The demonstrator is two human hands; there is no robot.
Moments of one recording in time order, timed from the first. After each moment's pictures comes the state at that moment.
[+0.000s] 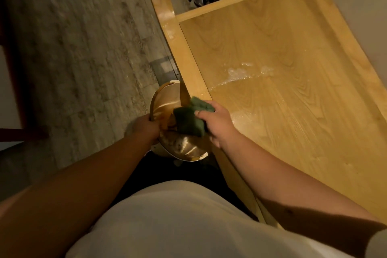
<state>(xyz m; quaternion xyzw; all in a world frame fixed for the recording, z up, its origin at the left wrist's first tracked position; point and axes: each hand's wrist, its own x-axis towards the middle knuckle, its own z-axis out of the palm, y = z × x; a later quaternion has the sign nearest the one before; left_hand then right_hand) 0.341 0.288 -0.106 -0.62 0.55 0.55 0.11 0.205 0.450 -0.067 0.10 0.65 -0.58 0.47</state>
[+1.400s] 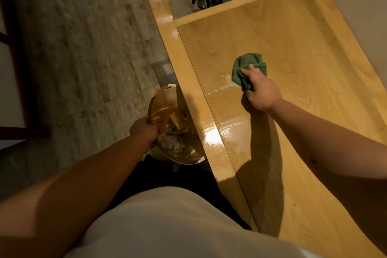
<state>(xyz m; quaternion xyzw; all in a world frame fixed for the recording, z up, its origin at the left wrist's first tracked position) 0.320 0.298 -0.109 -0.66 0.54 0.51 0.10 0.031 0.505 -0.091 -0.35 0.89 -0.17 0.24</state>
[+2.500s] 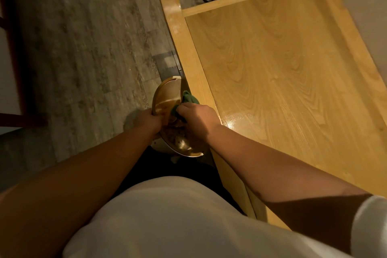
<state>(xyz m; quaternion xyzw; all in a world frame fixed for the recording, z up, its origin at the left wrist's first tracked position) 0.326 0.297 -0.111 -0.63 0.52 0.57 0.08 0.204 0.425 -0.090 -0.56 0.78 -0.12 0.23</state>
